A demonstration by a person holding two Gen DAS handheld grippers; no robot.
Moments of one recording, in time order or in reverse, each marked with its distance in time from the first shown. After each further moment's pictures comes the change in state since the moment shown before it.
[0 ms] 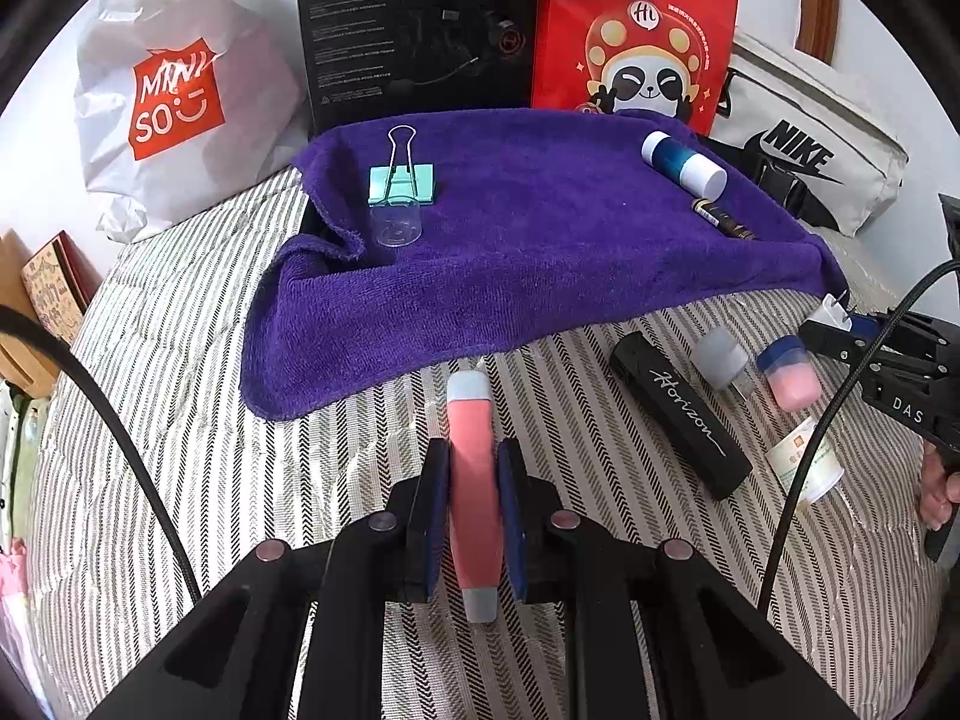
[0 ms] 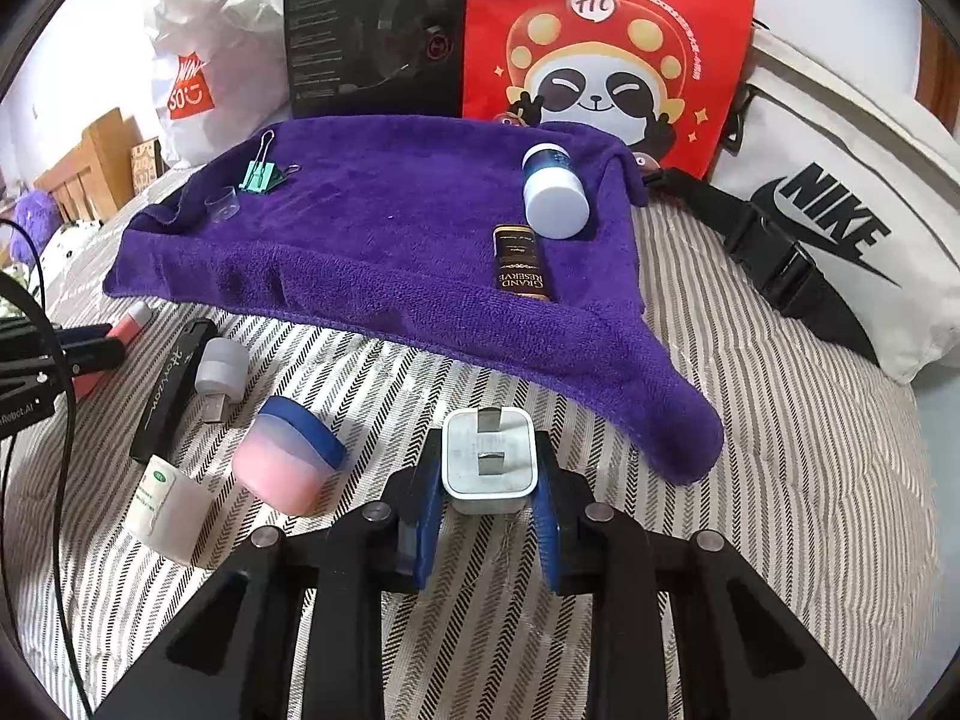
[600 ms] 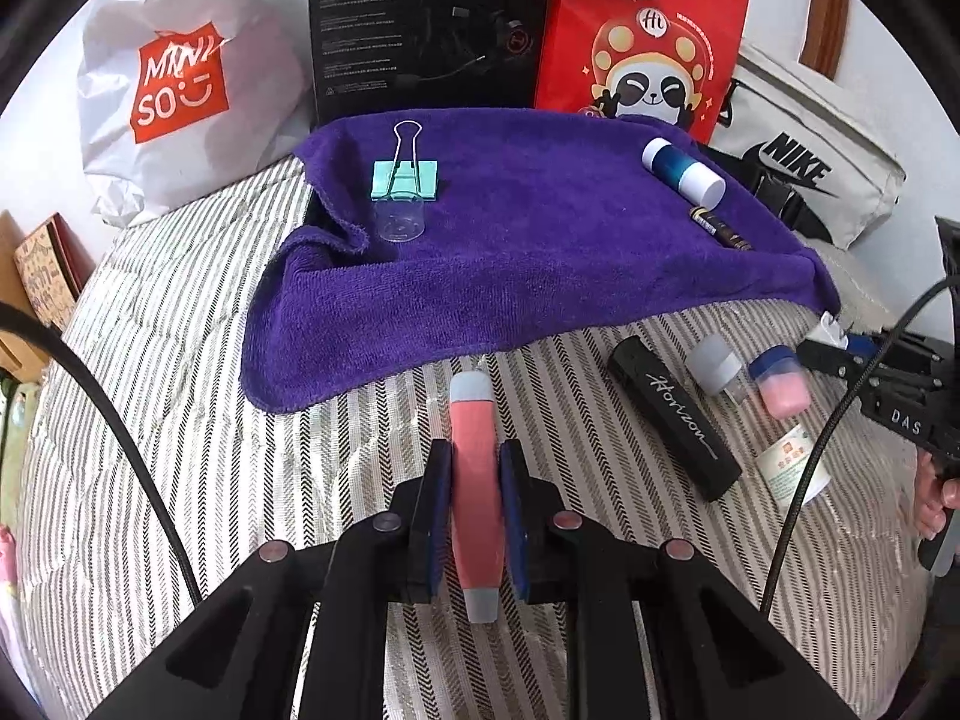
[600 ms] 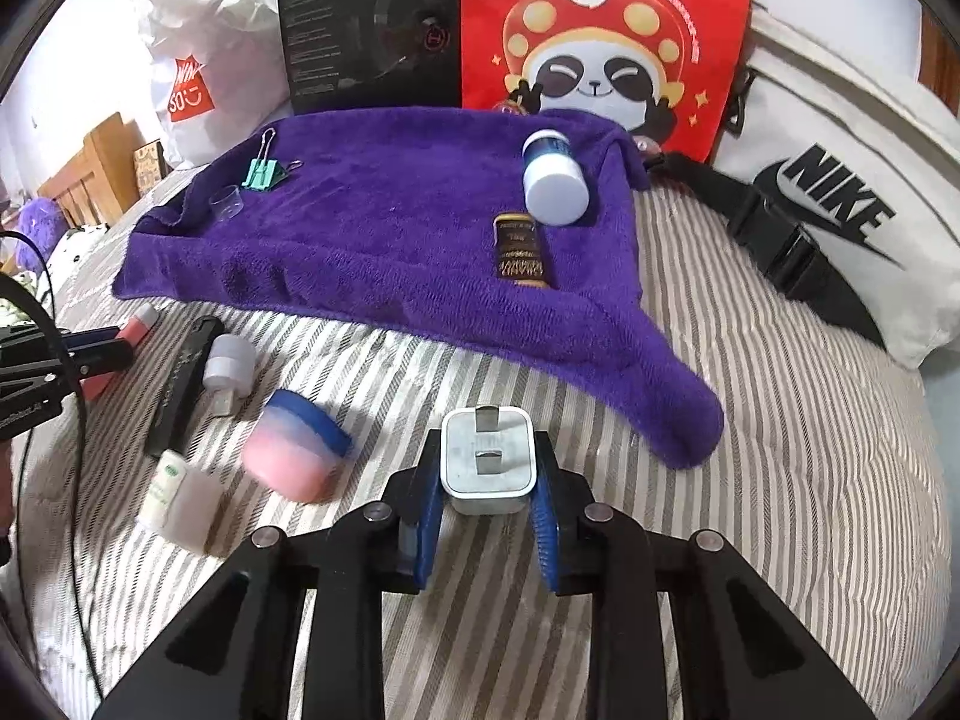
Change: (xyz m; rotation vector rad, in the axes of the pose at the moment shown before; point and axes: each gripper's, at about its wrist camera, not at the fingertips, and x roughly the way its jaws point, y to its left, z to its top) left arm -0.003 0.008 0.002 -0.040 0.017 -0.043; right arm -0.004 -0.004 -0.001 0.018 0.044 0.042
